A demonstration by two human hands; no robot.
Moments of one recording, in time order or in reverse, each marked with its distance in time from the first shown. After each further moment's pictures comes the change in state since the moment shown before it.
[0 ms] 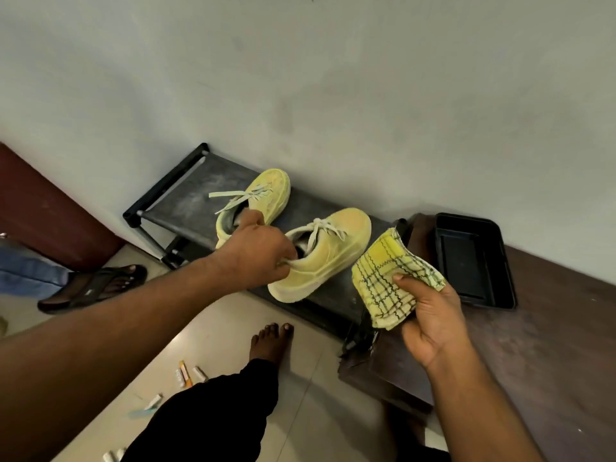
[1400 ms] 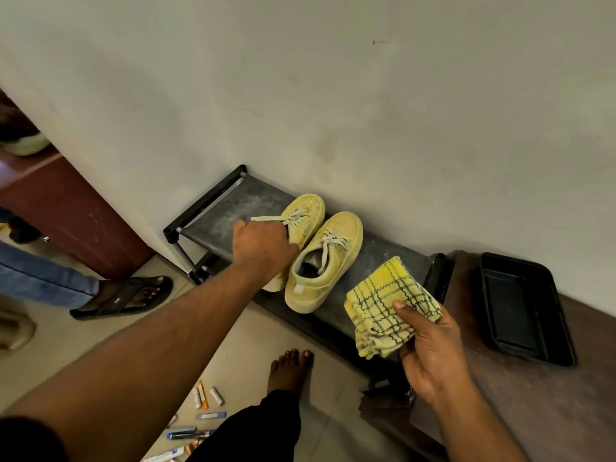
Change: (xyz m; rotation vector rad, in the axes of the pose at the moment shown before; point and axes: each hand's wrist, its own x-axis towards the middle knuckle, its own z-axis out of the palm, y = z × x) left_hand 0.027 -0.063 0.023 -0.057 0.082 -0.655; right_hand 0.004 0.032 0.044 -0.101 -0.097 0.025
